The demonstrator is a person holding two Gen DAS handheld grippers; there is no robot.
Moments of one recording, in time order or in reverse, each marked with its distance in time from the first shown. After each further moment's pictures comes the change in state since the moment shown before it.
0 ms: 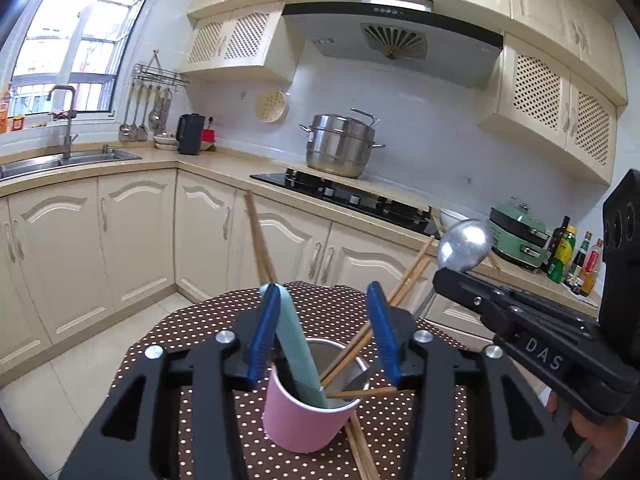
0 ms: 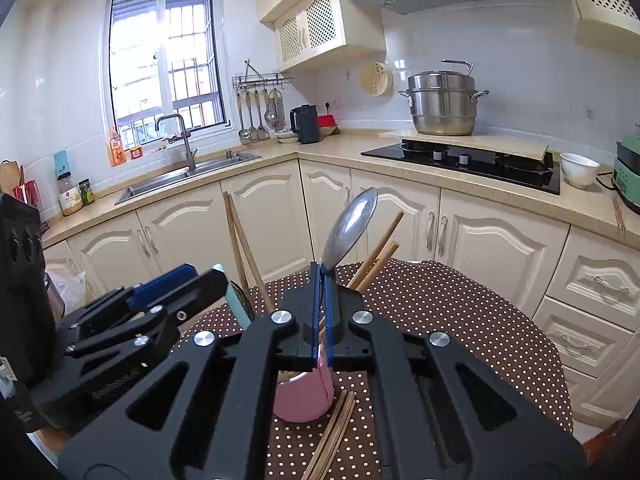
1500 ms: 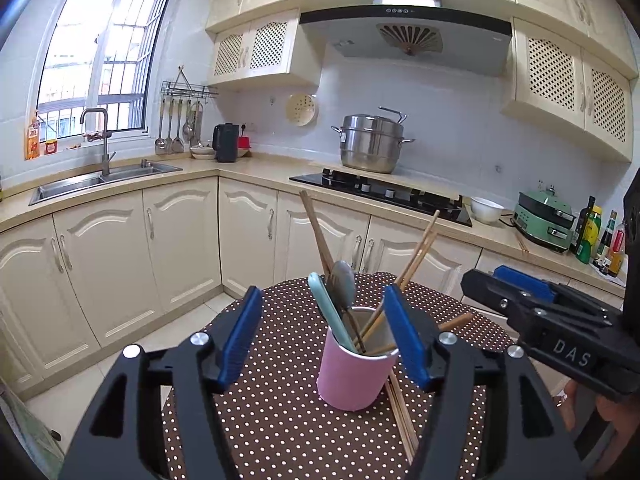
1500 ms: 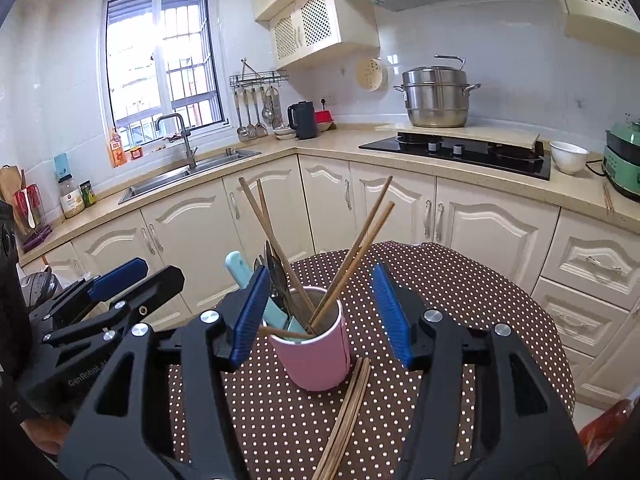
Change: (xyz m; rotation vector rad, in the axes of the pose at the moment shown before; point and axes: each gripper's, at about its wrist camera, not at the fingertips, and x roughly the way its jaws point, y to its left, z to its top) left arm -0.067 0.009 -0.003 0.069 0.018 0.133; right arm -0.043 0.016 -0.021 0.041 0.014 -0.014
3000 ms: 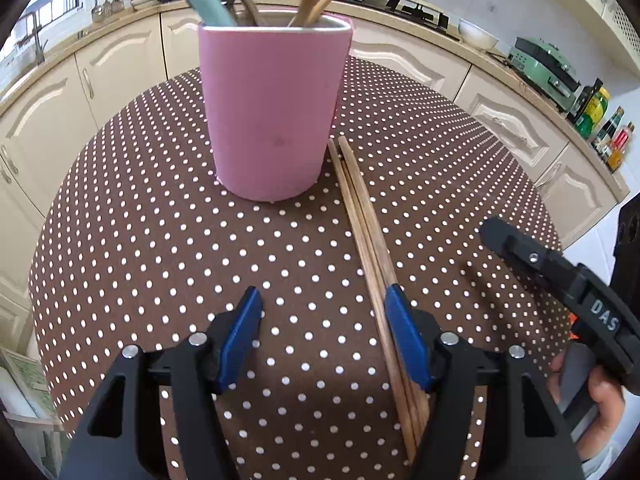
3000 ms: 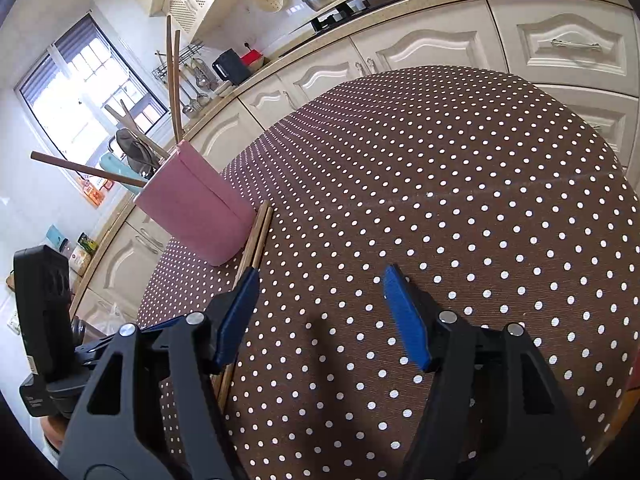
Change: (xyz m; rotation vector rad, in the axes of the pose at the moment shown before) left arm 0.105 -0.052 -0.140 0.054 0.646 -0.101; right arm 0.015 -0.123 -0.165 0.464 0.234 0.046
